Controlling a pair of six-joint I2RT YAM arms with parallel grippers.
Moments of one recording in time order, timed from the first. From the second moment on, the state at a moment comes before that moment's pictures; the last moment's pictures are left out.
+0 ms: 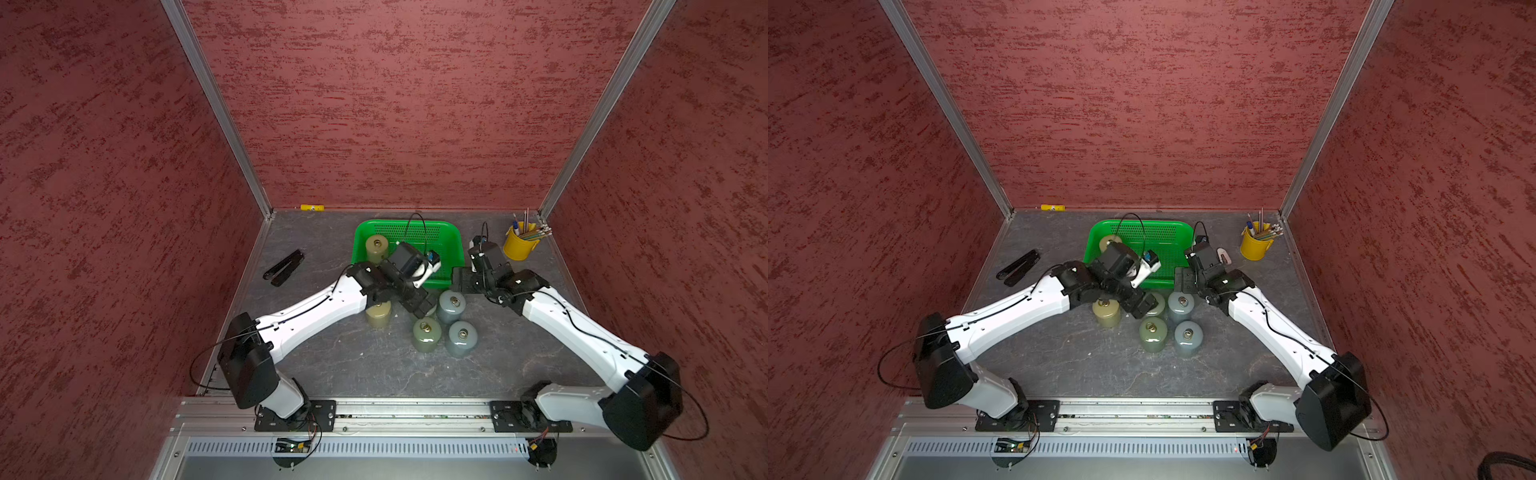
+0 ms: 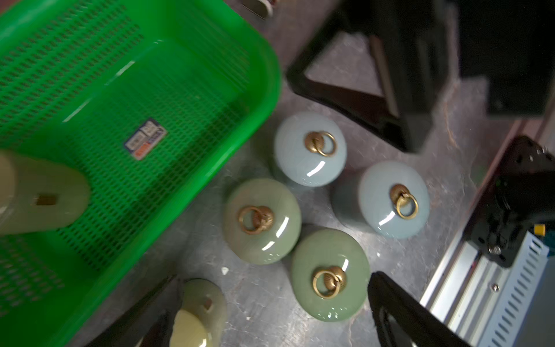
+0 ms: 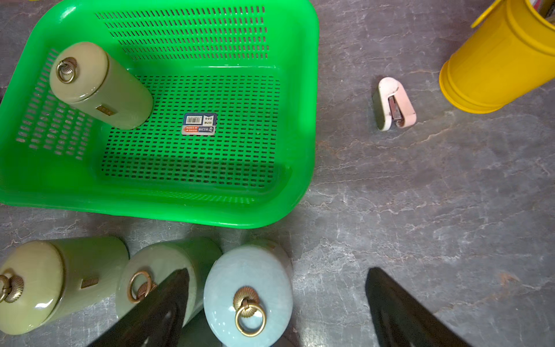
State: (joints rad) left arm -0.80 1.54 1.38 -0.71 0.06 -0.04; right arm 0.52 1.28 1.06 -0.65 0.21 0.44
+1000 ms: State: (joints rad) left arm -0.36 2.14 2.00 -0.87 0.05 0.14; right arm 0.50 1.32 1.06 -0.62 0.18 0.44
